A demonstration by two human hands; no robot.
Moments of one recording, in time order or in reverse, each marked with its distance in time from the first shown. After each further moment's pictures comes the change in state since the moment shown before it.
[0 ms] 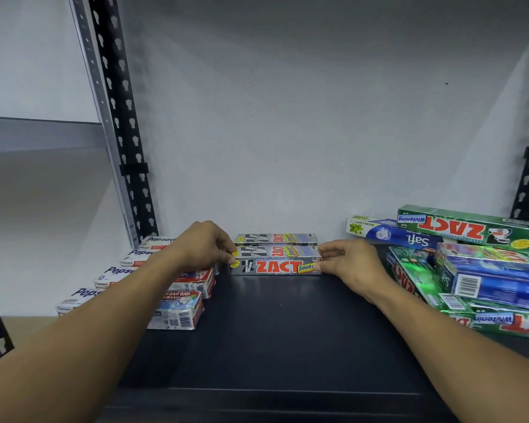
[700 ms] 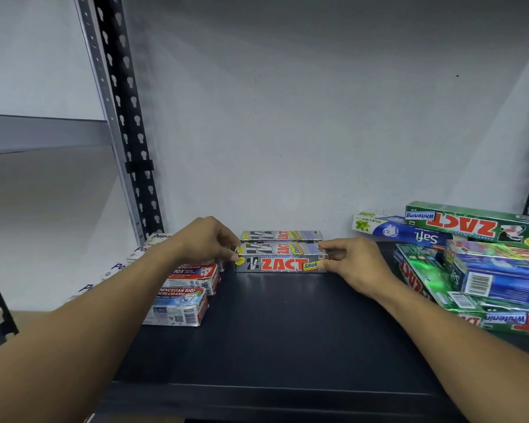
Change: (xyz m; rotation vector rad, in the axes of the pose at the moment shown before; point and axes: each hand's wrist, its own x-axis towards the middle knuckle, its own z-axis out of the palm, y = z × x) left_hand 0.003 -0.010 -0.008 -0.019 -0.077 0.037; right_hand -0.005 -0.007 0.001 -0.167 -0.051 -0.081
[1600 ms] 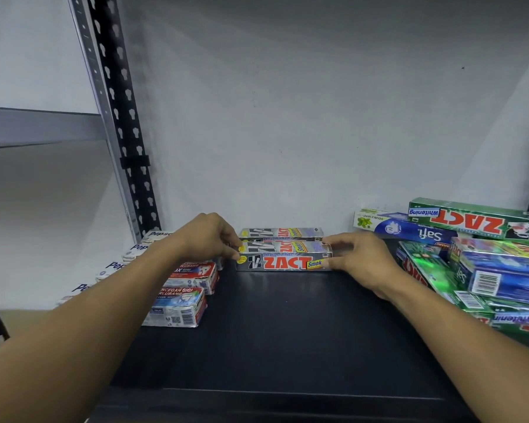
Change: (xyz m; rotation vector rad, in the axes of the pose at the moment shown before) left_hand 0.003 0.009 0.002 0.042 -0.017 0.013; right_hand 0.002 -0.002 -0.006 0.047 0.023 0.072
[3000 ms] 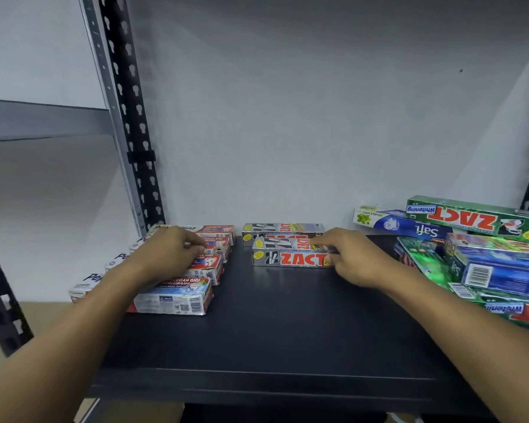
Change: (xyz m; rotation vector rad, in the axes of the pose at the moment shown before) left_hand -0.070 -0.026 -0.004 0.063 0.196 -0.215; right_hand -0.014 -0.028 -0.004 -0.578 -0.234 -0.257
